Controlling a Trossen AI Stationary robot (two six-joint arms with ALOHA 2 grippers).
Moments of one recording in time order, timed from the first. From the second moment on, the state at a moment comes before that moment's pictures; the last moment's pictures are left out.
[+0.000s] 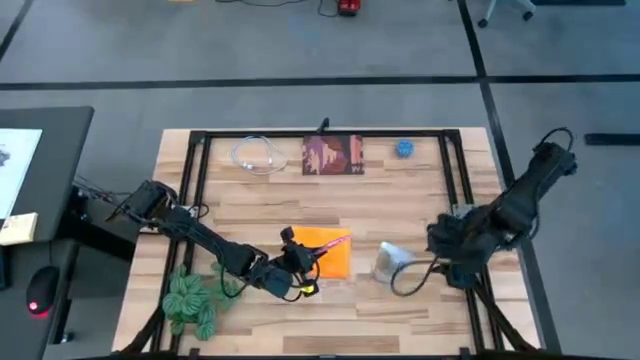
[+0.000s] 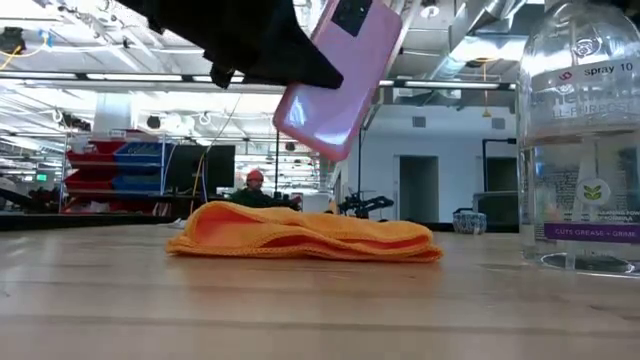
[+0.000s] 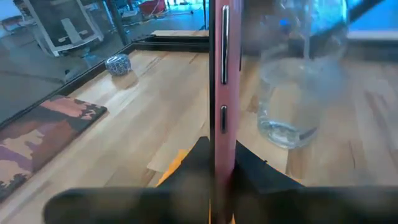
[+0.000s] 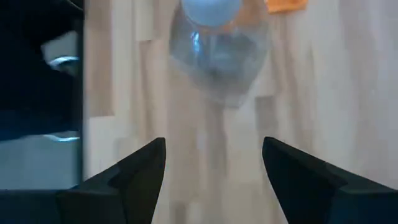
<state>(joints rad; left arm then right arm) -0.49 1.75 0.97 0.31 -0.92 -0.32 0.75 1.03 1.00 -1.02 0.27 0.75</state>
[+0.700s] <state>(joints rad) -0.47 1.75 0.97 0.31 -0.86 -0.36 0.53 1.00 0.86 -0.60 0.29 0.15</state>
